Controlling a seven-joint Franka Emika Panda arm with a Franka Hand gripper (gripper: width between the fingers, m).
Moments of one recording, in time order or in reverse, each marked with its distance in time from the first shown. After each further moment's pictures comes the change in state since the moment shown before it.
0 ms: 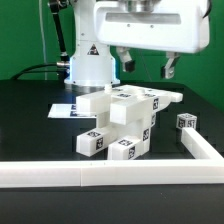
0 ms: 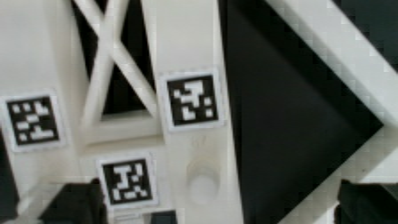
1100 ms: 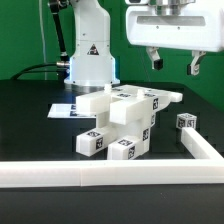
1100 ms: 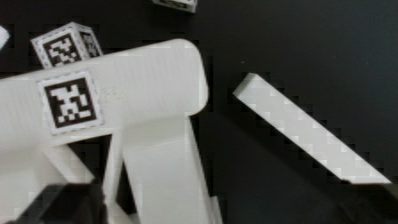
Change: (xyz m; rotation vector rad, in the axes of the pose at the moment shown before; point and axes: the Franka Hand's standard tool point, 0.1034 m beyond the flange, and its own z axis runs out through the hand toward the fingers) arm -0.064 -0.006 0.017 0.018 -0.021 0.060
